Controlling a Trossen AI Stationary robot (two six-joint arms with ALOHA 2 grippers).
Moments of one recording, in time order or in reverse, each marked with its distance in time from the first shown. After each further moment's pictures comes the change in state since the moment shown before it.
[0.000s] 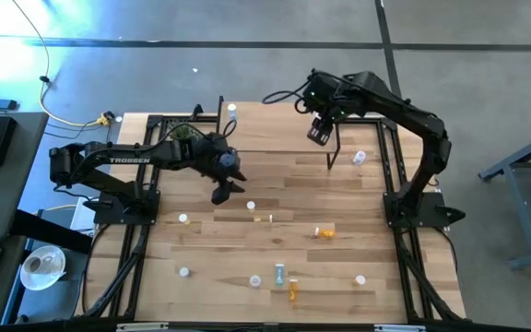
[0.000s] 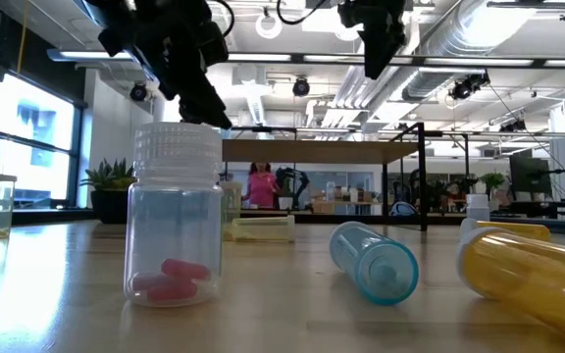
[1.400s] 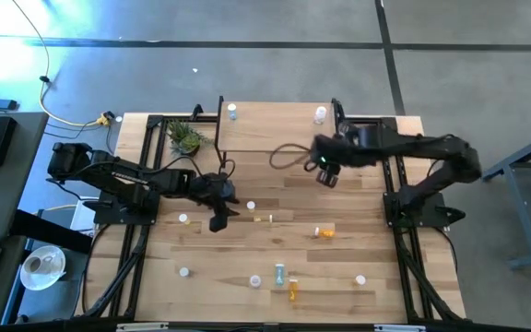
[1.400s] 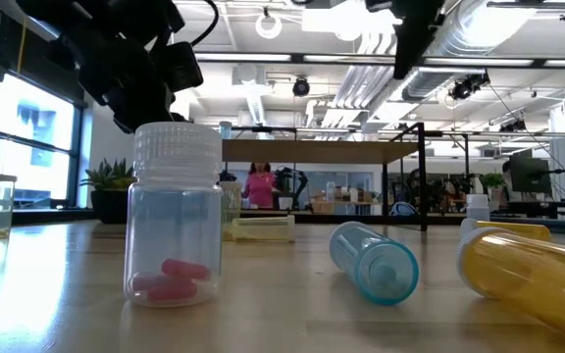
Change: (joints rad) left arm -0.297 -0.001 -0.239 0.237 -0.330 -0.207; right arm 0.365 -0.278 -0.515 0.198 0.210 0.248
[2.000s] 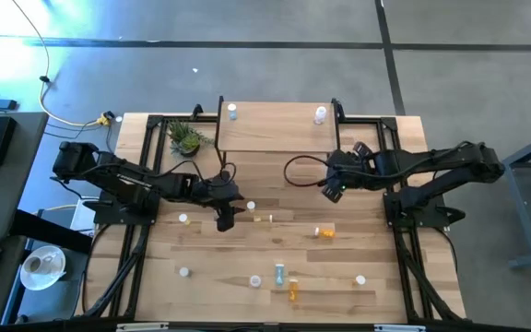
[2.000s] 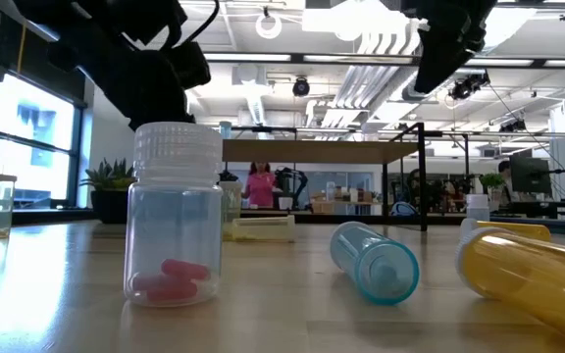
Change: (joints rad) left arm -0.050 0.064 0.000 0.114 -0.161 -0.031; right arm 0.158 -0.193 -0.332 0.196 0.107 0.320
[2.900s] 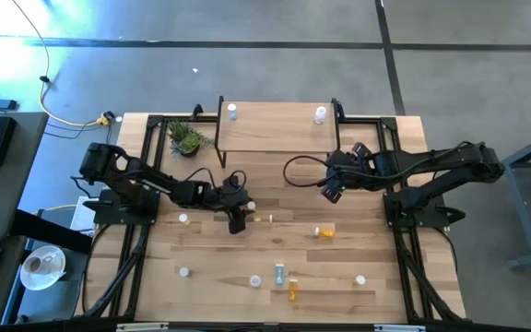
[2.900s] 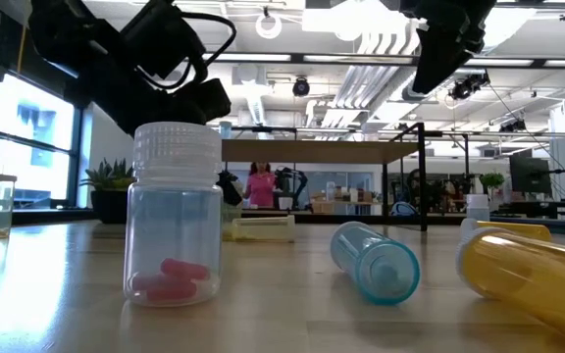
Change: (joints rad) left arm -0.011 0.242 0.000 0.262 -0.077 0.000; right arm 0.006 0.000 -0.004 0.018 0.001 0.000
